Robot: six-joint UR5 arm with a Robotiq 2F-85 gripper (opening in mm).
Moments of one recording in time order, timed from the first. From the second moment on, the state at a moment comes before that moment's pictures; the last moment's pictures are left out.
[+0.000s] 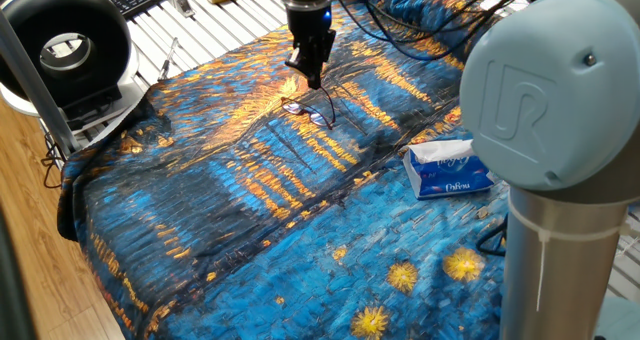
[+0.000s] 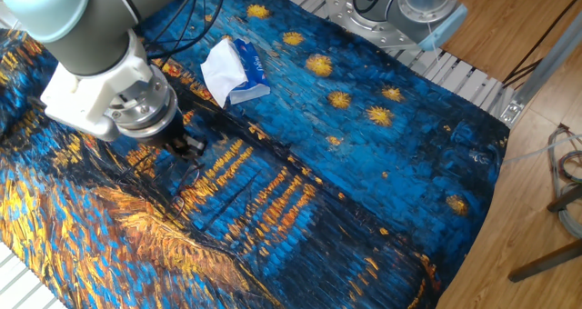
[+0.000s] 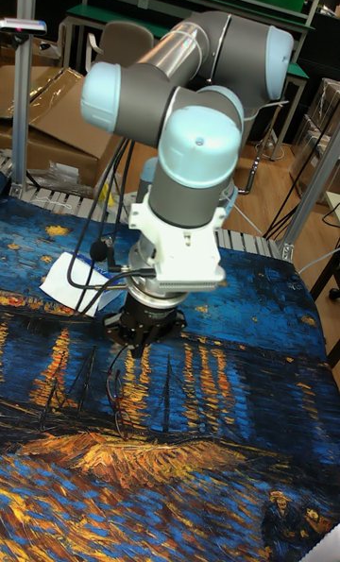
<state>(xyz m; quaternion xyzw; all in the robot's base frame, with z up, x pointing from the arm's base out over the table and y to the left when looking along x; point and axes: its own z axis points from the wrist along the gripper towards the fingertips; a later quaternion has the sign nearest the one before) 0.614 -0.019 0.103 0.13 -0.99 -0.01 0.07</state>
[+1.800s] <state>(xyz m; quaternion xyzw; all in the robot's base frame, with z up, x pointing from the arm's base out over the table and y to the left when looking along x) 0.685 -0.012 0.051 0.16 -0.99 0.03 -0.01</state>
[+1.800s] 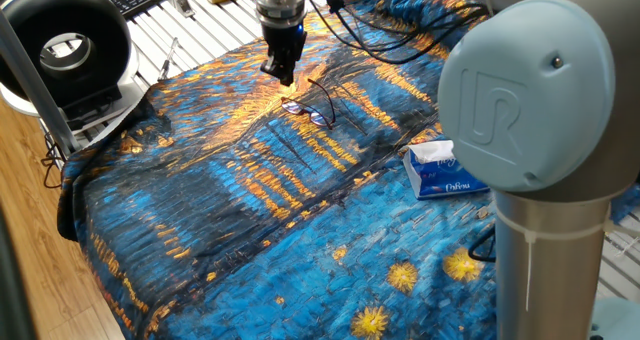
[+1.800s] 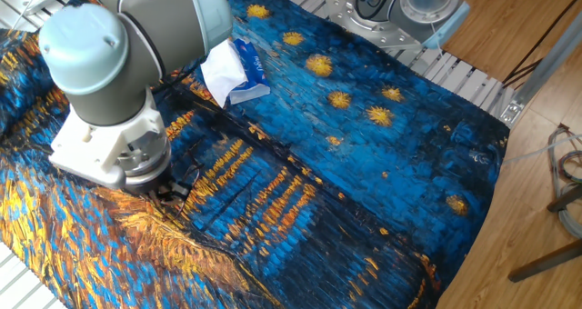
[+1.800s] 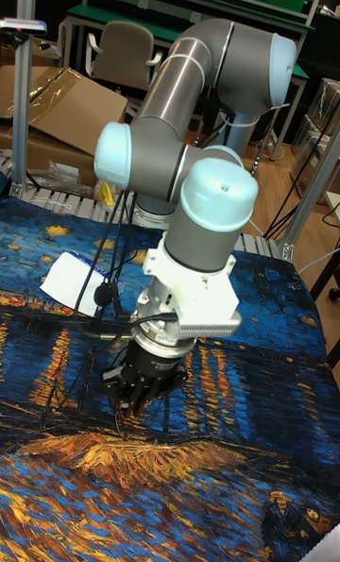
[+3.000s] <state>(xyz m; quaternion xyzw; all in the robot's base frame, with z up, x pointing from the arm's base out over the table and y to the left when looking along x) 0.670 -0.019 0.025 0.13 -0.99 0.02 -0.01</state>
